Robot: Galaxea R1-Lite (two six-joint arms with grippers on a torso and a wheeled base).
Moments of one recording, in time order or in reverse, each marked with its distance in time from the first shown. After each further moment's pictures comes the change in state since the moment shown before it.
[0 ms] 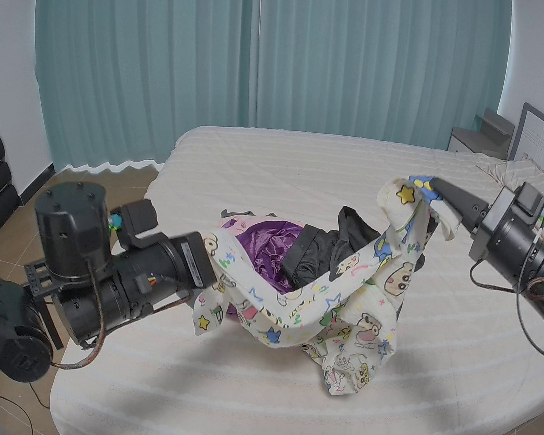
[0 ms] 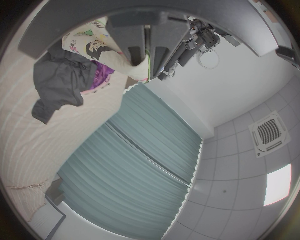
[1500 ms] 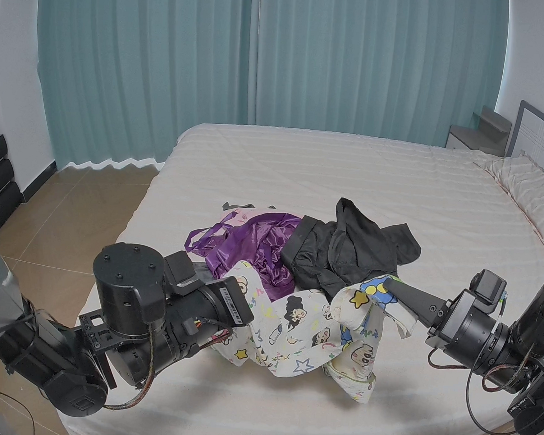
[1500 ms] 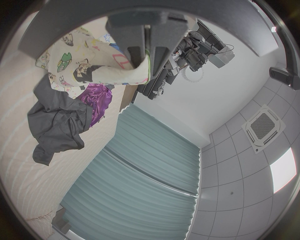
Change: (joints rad) left arm -0.089 0.218 0.093 -0.289 0.085 -0.164; right arm 0.128 0.180 0.370 -0.455 0.067 0.105
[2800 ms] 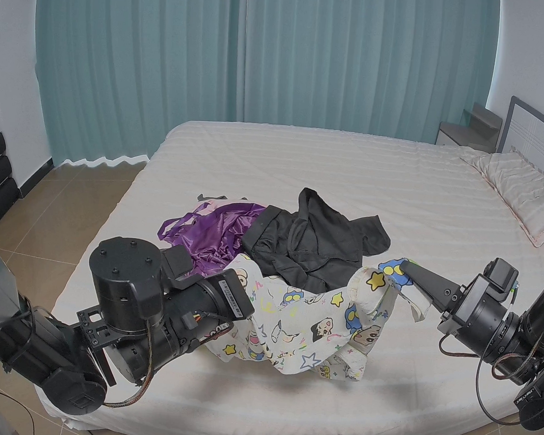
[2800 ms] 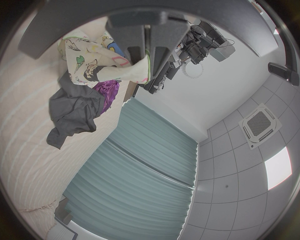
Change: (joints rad) left arm -0.001 -0.009 -0.014 -0.004 0.007 -0.013; right arm -0.057 -0.029 -0.016 -0.001 -0.002 -0.002
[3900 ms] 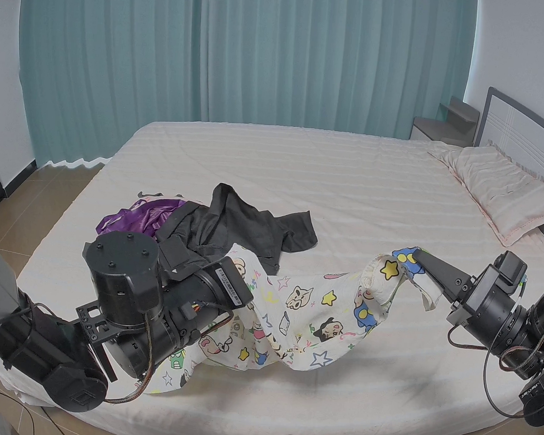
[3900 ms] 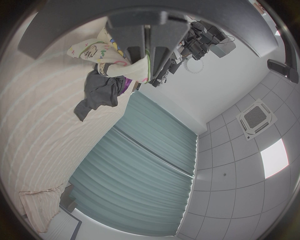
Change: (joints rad) left arm 0.007 0.001 -0.017 -0.022 0.029 -0.044; right arm -0.041 -0.021 -0.008 0.000 0.000 0.000
